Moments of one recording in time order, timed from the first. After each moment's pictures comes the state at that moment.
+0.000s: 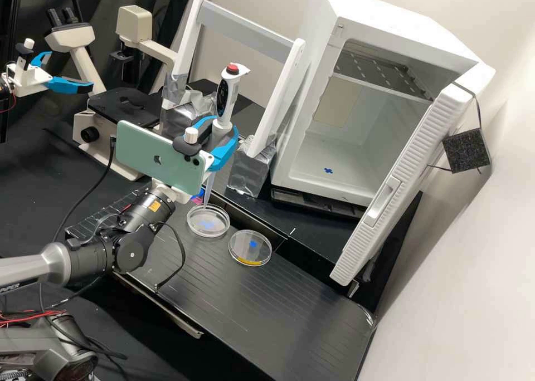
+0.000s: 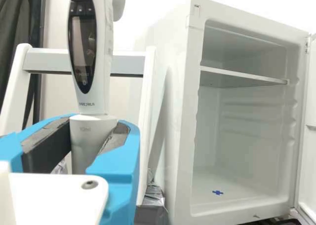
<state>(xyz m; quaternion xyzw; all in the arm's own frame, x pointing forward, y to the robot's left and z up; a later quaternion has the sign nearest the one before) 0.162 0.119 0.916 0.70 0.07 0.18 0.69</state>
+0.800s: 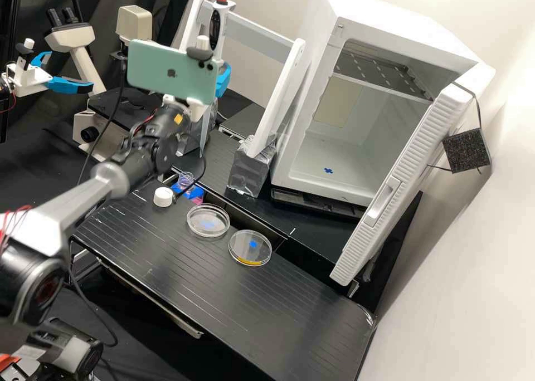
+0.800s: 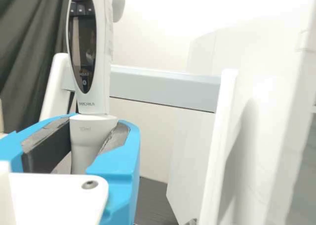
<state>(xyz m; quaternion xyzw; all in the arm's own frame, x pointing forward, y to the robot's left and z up) 0.261 0.237 0.934 0.68 0.15 0.12 0.71</state>
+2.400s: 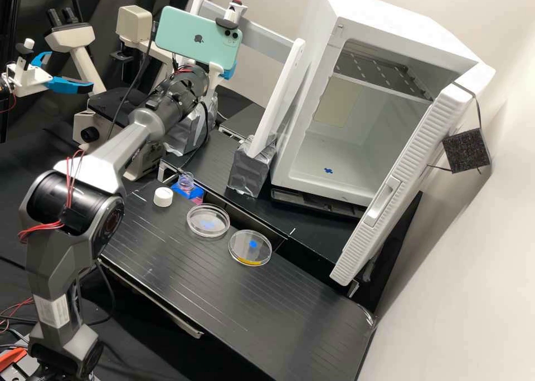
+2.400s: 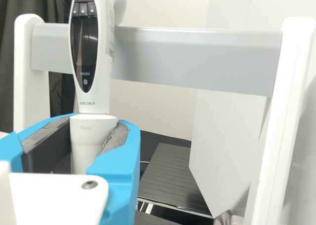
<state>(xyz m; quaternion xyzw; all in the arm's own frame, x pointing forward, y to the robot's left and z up) 0.338 0.283 0.930 0.70 0.17 0.01 0.69</state>
